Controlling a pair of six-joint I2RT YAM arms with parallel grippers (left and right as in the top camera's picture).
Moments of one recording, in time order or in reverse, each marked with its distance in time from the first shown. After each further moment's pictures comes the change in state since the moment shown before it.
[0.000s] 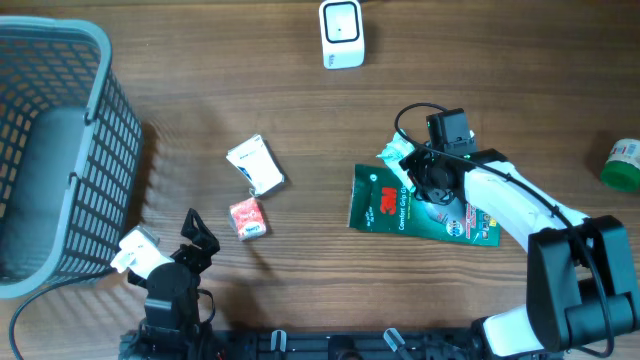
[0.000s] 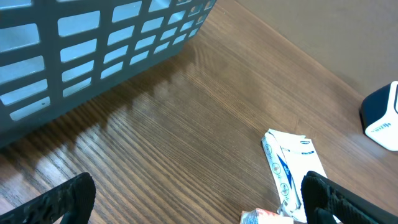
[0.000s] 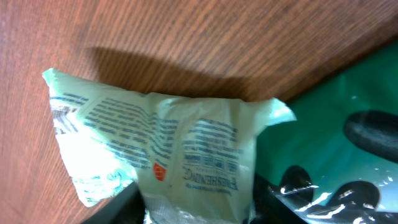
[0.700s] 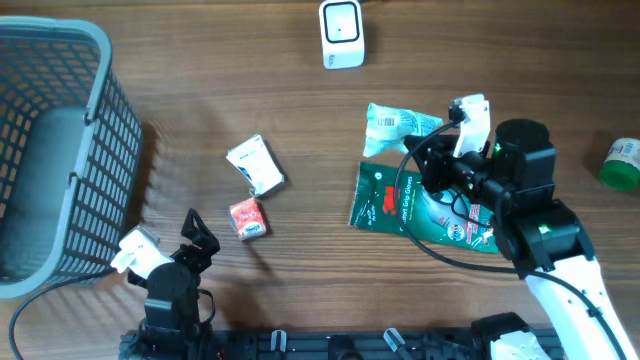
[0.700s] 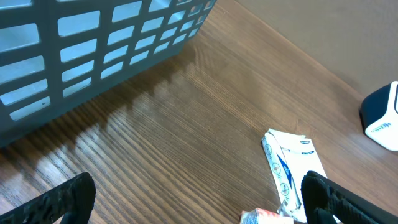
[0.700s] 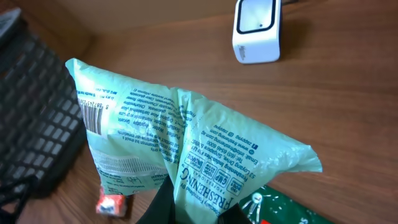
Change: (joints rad) left arm 0.000 0.000 0.000 0.000 0.000 0.000; right arm -0.004 -0.652 0.000 -0.021 -0.288 -0.877
